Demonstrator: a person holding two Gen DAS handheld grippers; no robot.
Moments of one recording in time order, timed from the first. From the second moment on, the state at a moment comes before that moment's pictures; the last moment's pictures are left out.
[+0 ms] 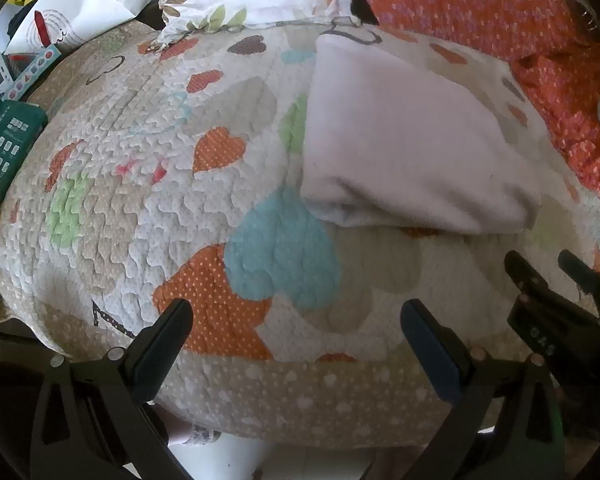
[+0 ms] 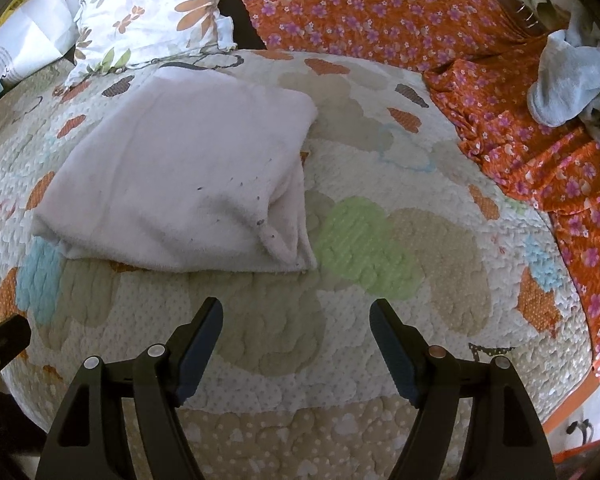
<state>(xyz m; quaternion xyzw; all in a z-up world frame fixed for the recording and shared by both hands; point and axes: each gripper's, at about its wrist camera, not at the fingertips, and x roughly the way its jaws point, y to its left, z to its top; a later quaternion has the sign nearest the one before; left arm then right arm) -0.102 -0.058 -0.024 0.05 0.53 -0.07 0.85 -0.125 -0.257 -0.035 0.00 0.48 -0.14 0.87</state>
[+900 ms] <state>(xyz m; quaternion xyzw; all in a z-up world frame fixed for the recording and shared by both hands) -0.103 -0.057 -0.032 0.05 0.54 -0.06 0.84 -0.123 -0.262 -0.044 0.00 0.50 -0.17 0.85</state>
